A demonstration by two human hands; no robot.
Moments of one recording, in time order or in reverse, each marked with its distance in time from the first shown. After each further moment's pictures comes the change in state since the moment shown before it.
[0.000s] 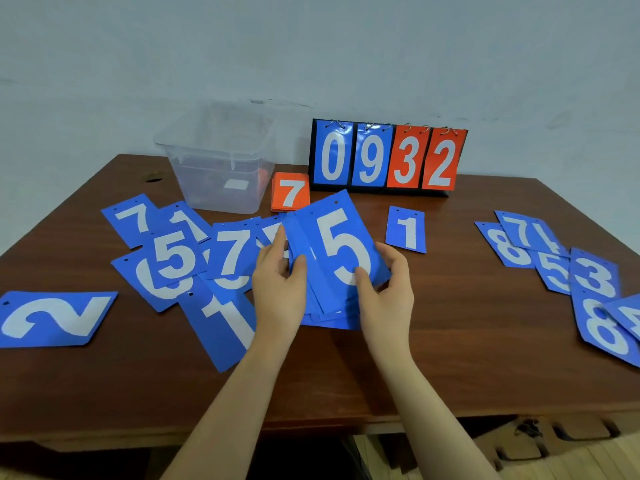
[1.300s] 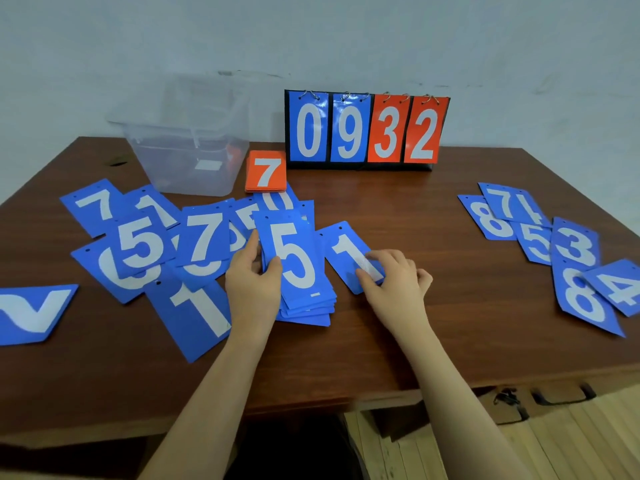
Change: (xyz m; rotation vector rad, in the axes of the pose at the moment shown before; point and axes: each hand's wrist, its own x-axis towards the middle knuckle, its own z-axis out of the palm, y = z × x) left_hand -0.007 -0.028 0.007 -0.045 -0.026 -0.084; right_hand 0.028 0.051 -0.048 -0.765 -0.172 -0.089
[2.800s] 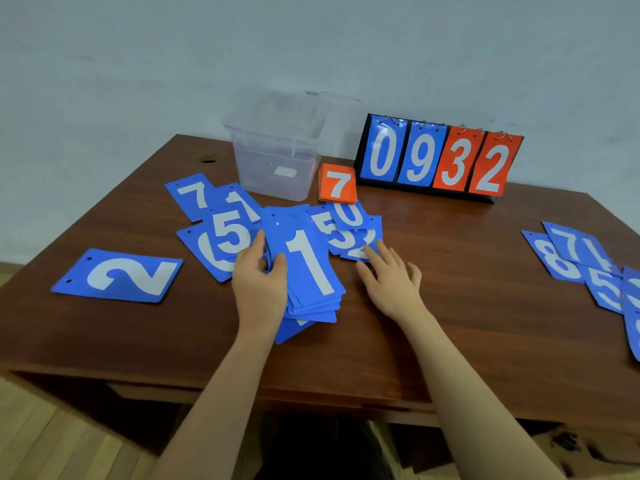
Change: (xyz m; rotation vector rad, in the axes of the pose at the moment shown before) left_hand 0.012 0.001 -0.096 0.022 0.194 0.075; right_hand 0.017 -0.080 0.054 -0.166 -0.373 -0.130
